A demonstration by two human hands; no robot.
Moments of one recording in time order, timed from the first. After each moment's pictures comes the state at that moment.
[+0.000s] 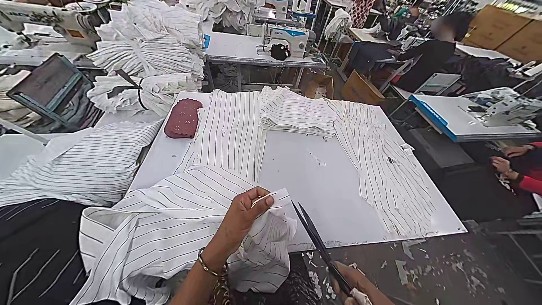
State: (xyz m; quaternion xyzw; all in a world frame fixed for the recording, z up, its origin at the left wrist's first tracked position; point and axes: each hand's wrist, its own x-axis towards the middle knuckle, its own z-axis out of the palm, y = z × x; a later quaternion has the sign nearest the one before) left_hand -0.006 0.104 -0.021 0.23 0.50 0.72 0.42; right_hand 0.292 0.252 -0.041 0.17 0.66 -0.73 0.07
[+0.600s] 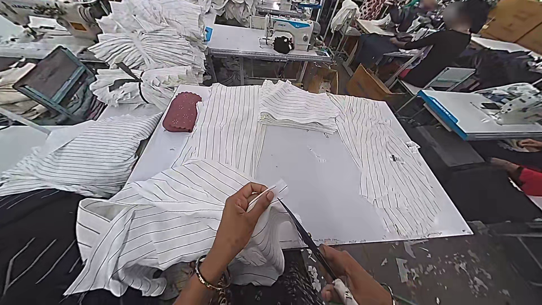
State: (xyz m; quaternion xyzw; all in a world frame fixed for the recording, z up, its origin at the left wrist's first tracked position) left_hand 0.020 0.114 -0.006 0.25 0.62 0.69 0.26; right_hand 0.262 0.269 -0.035 0.10 0.76 -0.64 0.06
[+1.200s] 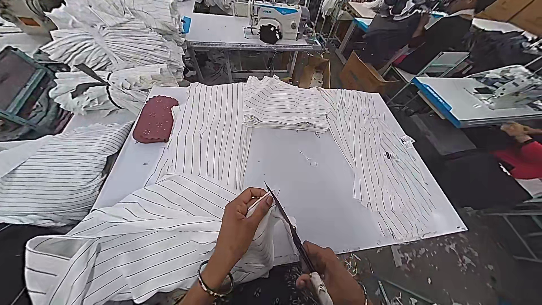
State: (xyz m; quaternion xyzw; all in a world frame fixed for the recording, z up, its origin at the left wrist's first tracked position) left_hand 0.013 0.171 -0.017 0.25 0.64 0.67 0.28; right_hand 0.230 0.282 -0.055 0.16 0.74 -0.65 -0.02
